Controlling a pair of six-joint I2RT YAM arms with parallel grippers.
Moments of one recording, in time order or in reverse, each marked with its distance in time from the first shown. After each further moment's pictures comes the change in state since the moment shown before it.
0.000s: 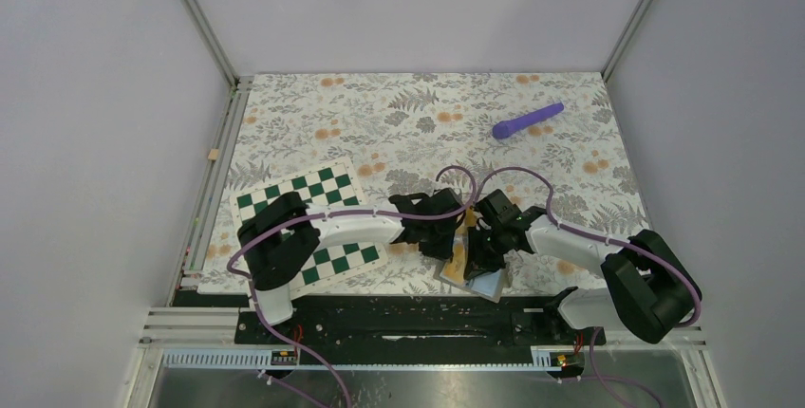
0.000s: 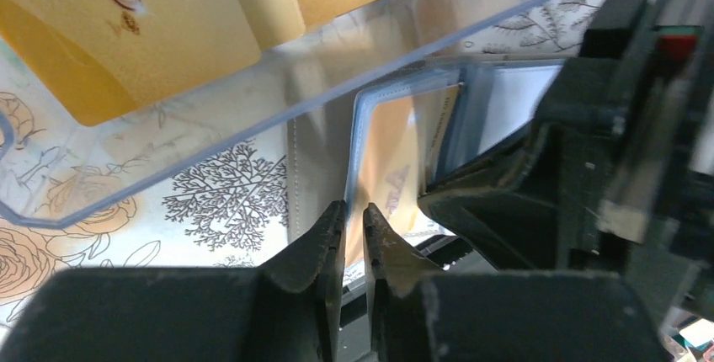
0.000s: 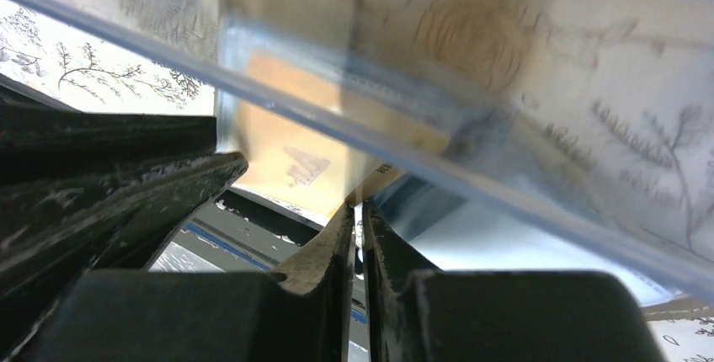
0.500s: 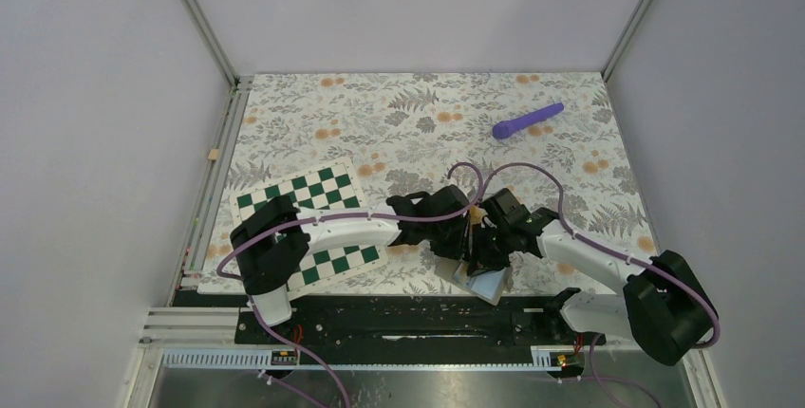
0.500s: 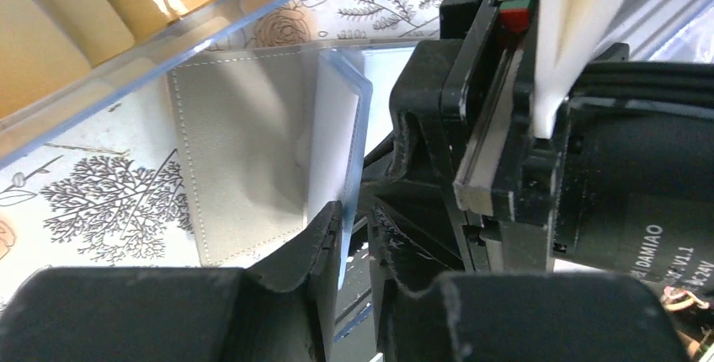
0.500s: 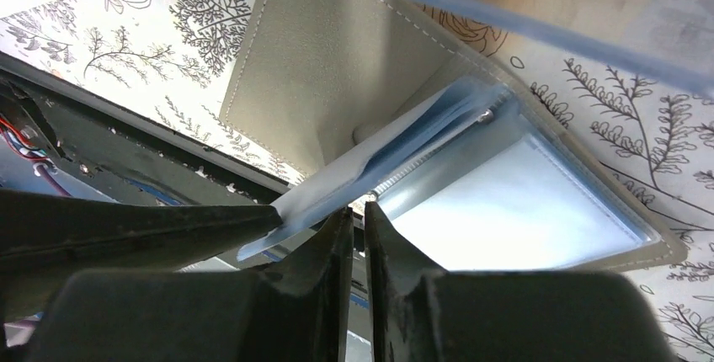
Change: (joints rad) left arm -0.027 -0.052 0.011 0.099 0.092 0.005; right arm 0.000 -0.114 0.008 -0.075 0.024 -0.007
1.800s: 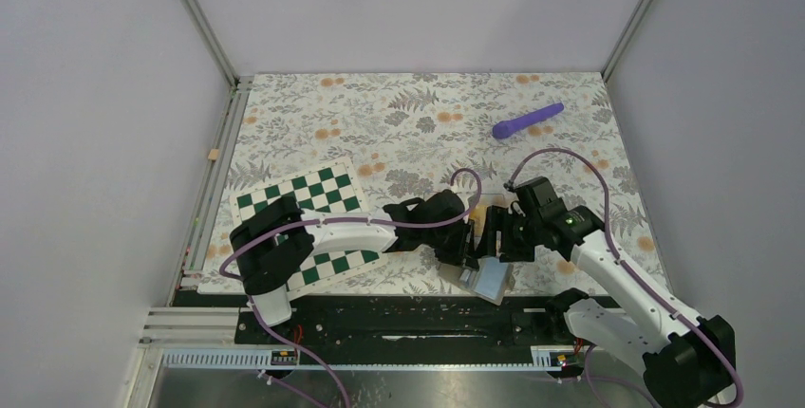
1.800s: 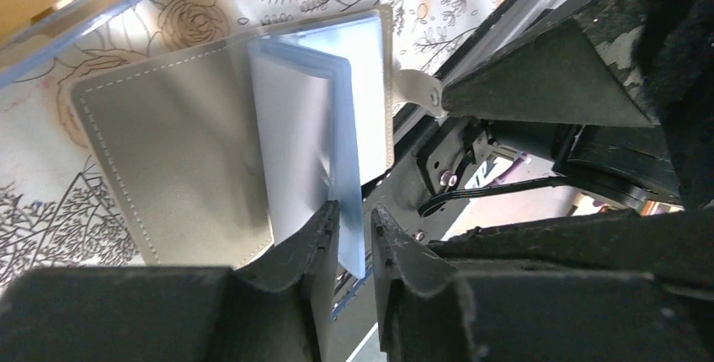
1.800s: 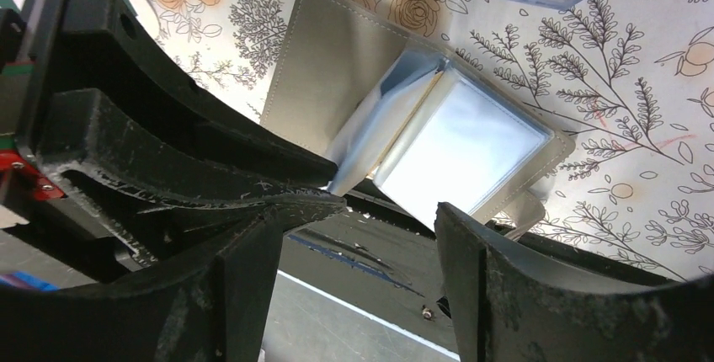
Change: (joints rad) left arm 0.000 -0.002 -0.104 0.219 0.148 -0.037; right arm -0.152 -0.277 0.116 -0.278 0.049 -0.053
